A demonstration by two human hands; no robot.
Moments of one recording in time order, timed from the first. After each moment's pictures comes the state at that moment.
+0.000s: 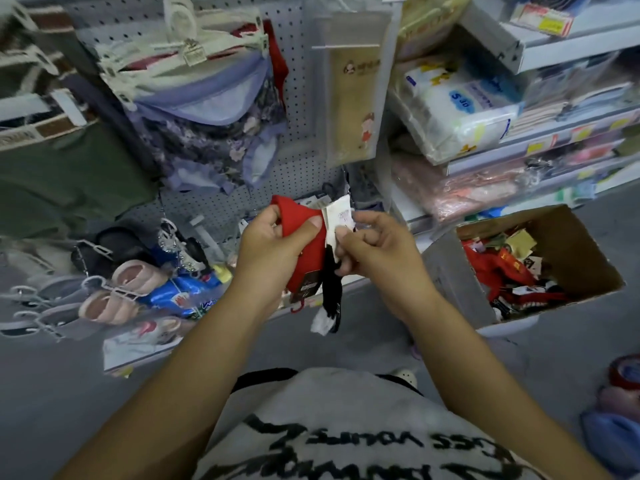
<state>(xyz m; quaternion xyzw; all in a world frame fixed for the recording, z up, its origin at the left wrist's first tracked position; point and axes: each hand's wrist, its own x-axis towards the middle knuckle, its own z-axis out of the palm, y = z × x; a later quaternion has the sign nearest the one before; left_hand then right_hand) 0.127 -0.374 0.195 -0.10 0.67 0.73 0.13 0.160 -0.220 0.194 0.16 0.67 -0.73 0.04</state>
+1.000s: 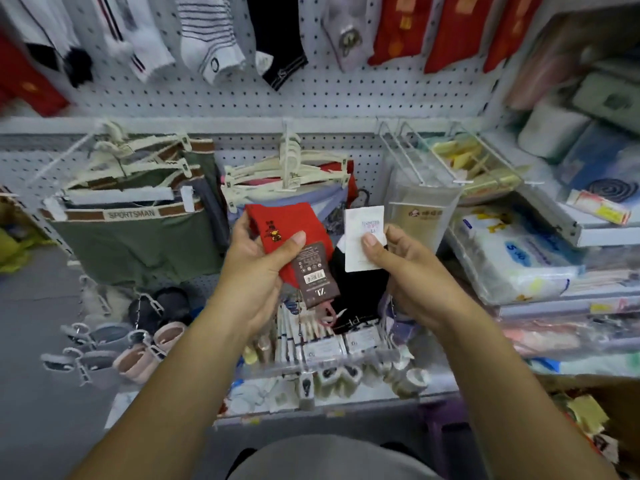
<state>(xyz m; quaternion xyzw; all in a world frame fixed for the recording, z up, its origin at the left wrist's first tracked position) 0.046 -0.439 0.288 -0.11 0.50 0.86 -0.05 0.029 -0.233 0.287 -0.06 0.63 -0.76 0.15</state>
